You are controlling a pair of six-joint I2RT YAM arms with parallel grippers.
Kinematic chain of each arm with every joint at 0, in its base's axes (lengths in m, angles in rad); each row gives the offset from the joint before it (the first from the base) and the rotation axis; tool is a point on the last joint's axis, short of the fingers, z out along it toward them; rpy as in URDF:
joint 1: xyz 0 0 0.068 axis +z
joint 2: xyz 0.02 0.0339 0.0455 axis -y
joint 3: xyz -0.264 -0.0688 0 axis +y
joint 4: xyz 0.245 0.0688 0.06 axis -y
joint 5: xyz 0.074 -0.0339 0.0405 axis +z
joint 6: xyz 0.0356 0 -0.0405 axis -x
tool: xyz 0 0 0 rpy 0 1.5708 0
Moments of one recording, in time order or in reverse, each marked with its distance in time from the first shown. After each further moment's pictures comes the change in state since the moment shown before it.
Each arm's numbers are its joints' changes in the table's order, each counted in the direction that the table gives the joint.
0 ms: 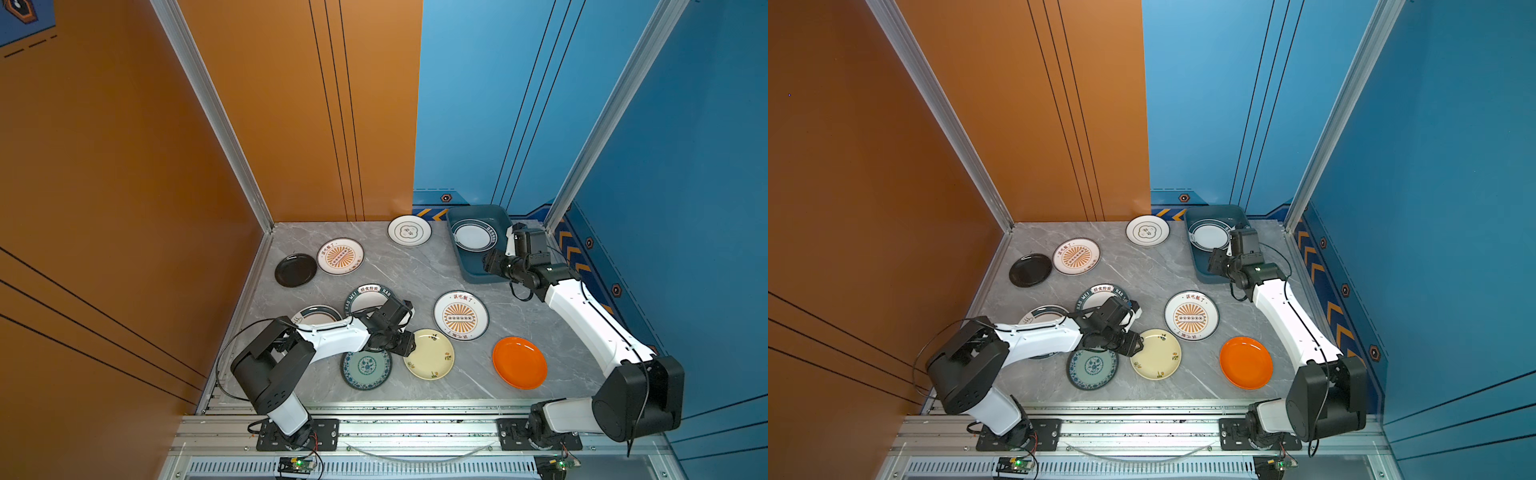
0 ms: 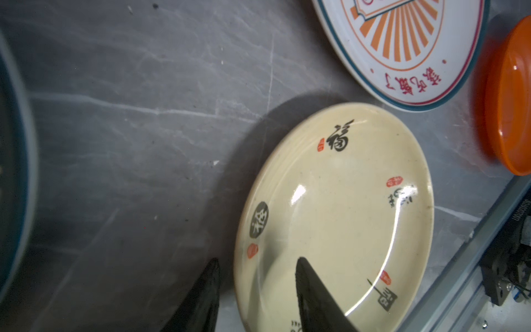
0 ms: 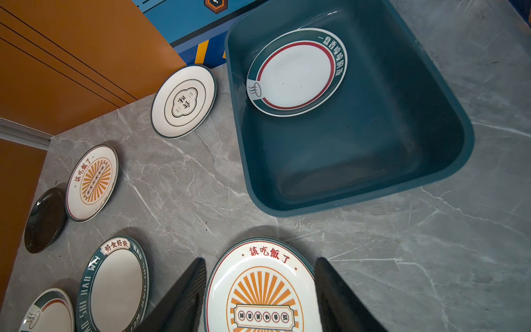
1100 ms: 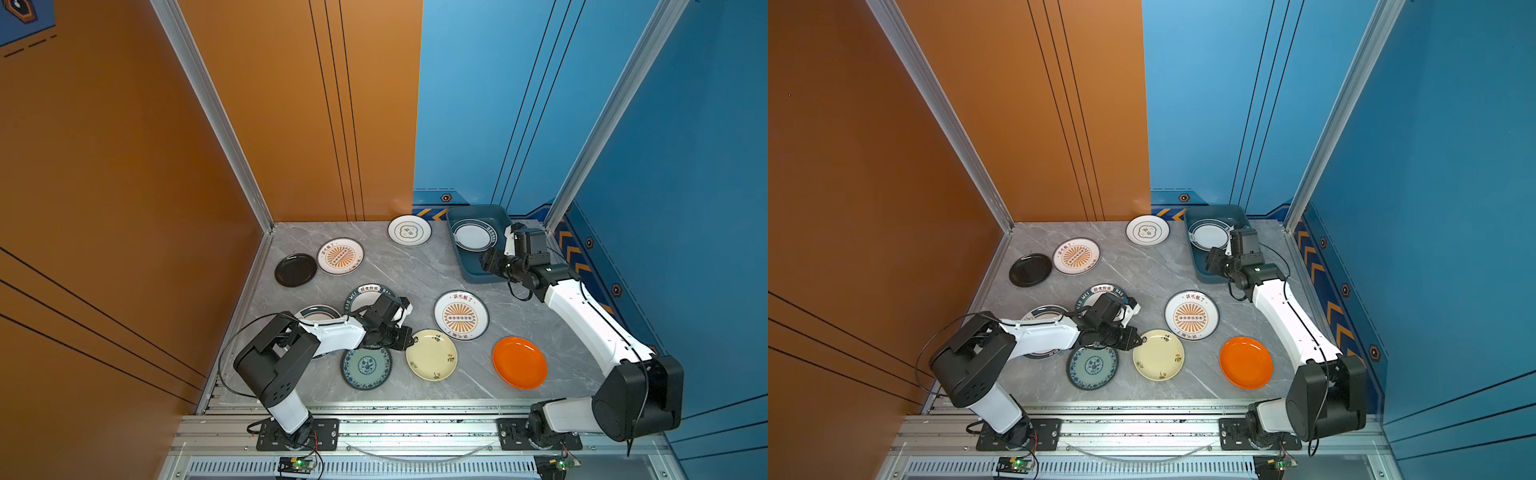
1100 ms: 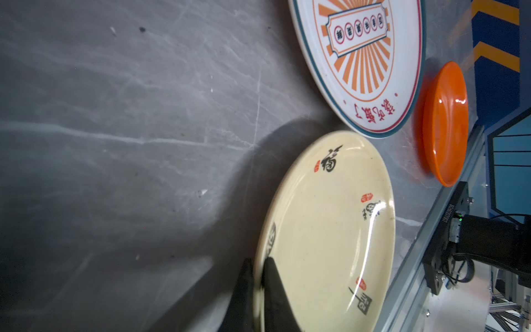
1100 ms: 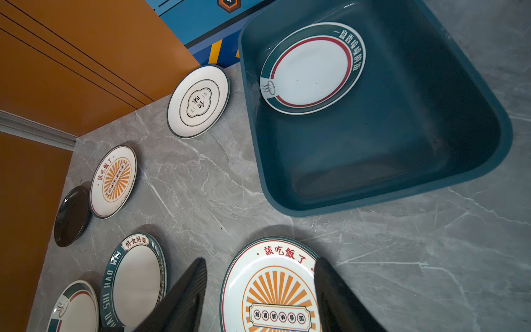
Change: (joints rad) left arm 0.089 -0.022 0.051 0.157 -0.180 0.034; right arm 0.000 -0.001 0.012 0.028 0.056 -0.031
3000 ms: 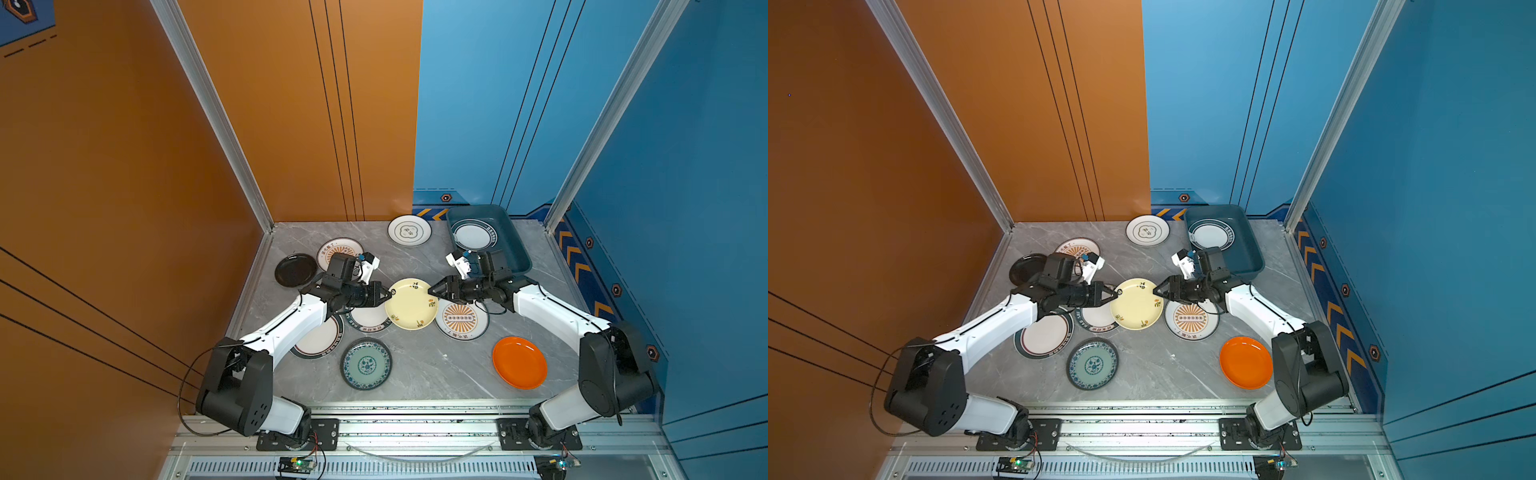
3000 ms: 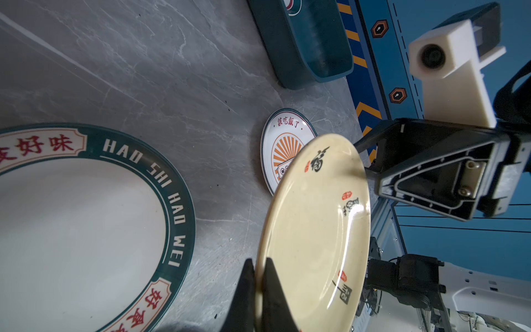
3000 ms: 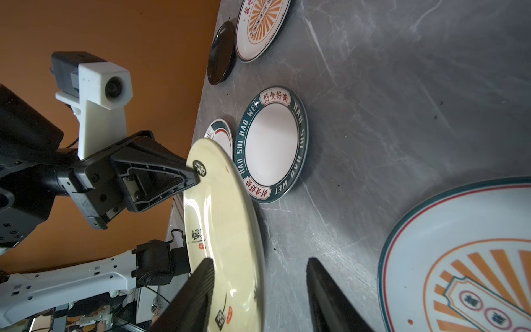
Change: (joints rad) left arm 0.337 0.213 -0.181 -0.208 -0.198 -0.064; right arm 0.185 -0.155 0.147 0.216 0.692 -0.024
